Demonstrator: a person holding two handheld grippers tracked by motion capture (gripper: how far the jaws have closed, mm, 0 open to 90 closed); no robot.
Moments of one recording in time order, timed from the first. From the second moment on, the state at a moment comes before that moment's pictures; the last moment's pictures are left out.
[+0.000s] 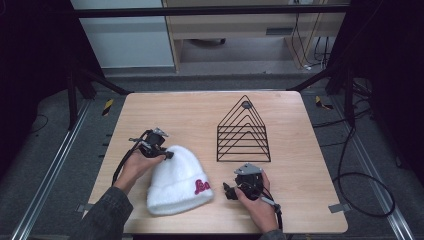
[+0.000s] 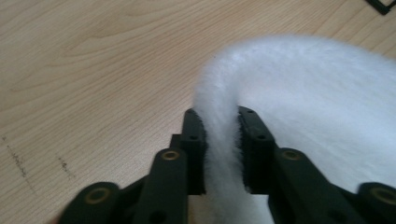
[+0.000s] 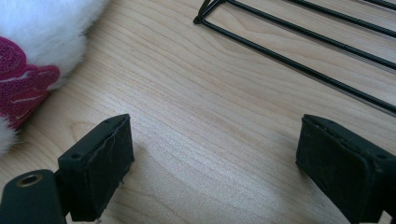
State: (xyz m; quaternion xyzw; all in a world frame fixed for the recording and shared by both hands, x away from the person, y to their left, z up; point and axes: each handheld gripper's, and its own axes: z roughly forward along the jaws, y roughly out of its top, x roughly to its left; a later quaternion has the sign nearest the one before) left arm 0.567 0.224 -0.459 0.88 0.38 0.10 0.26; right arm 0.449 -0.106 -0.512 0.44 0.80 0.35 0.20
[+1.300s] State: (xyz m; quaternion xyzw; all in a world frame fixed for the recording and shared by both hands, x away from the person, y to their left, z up) left arm 0.463 0.211 -0.325 0.85 0.27 0.25 0.39; right arm 0.449 -0.106 -0.512 0.44 0.80 0.35 0.20
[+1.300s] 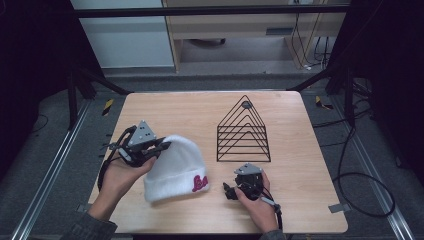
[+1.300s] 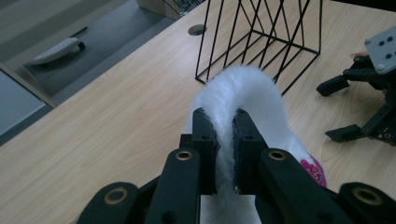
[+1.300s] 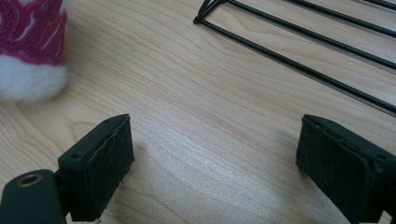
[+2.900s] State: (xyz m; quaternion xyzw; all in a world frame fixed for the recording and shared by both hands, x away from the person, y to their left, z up) left arm 0.451 0.162 -0.198 0.83 0.18 0.28 0.44; right arm 0.448 -0.105 -0.512 0.44 0.80 0.35 0.20
